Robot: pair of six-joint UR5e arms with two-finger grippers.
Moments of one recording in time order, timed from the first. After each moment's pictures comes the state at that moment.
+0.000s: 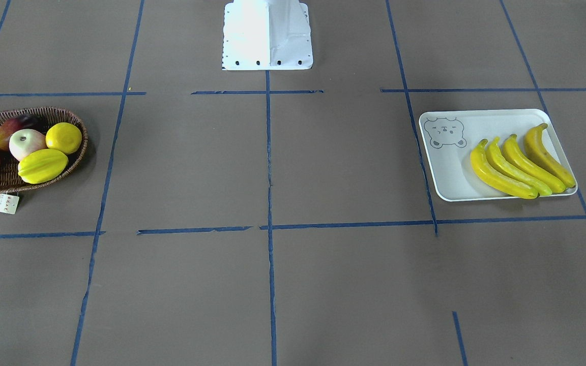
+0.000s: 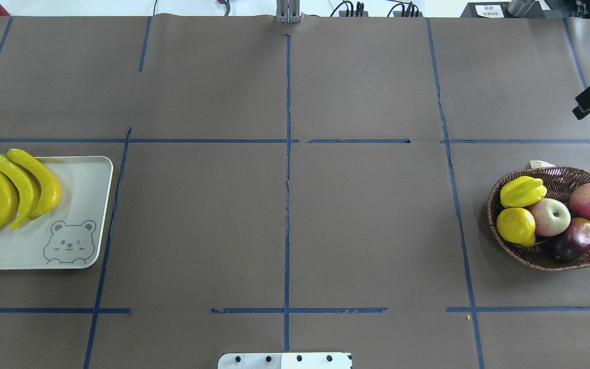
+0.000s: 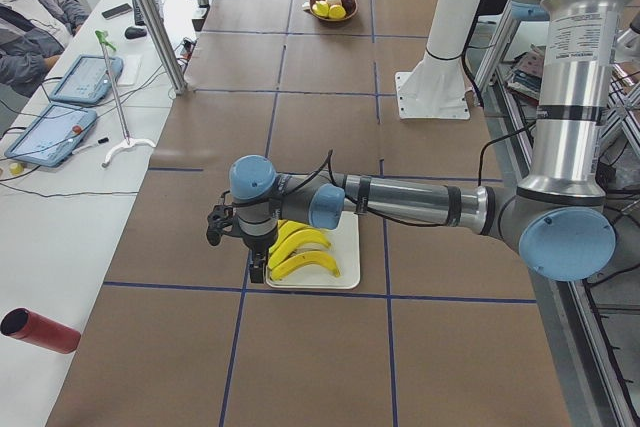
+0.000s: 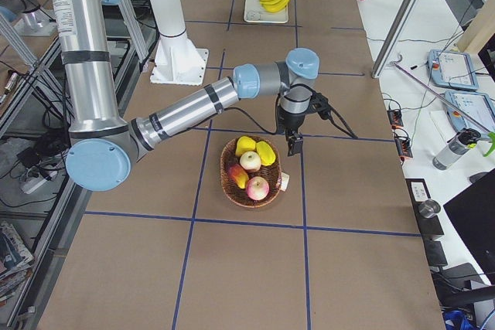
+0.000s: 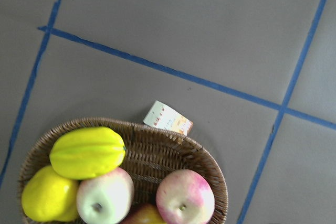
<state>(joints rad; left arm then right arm) -1.55 -1.60 -1.66 -1.43 -2.28 0.17 1.40 -1.50 1.95 -1.92 2.29 -0.14</state>
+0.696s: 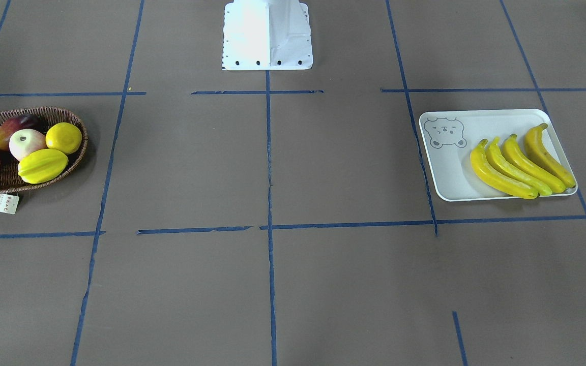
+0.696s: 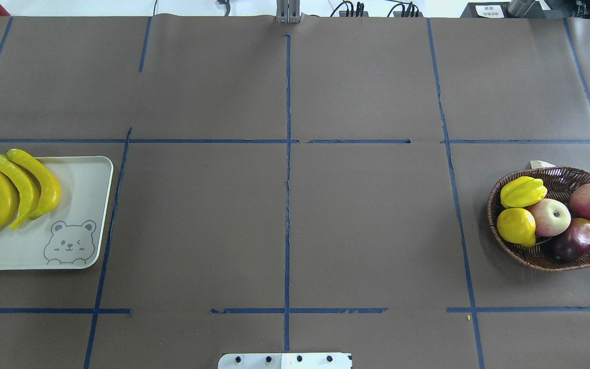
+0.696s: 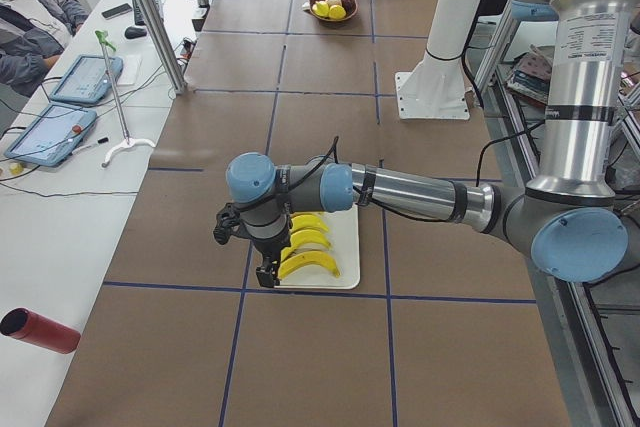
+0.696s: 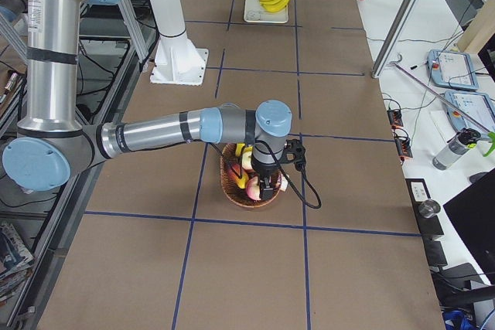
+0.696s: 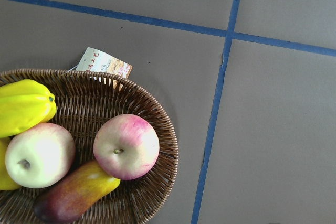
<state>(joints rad) -1.57 -1.58 -1.71 -1.35 -2.31 0.22 1.50 -1.69 1.91 -1.79 2.33 -0.11</state>
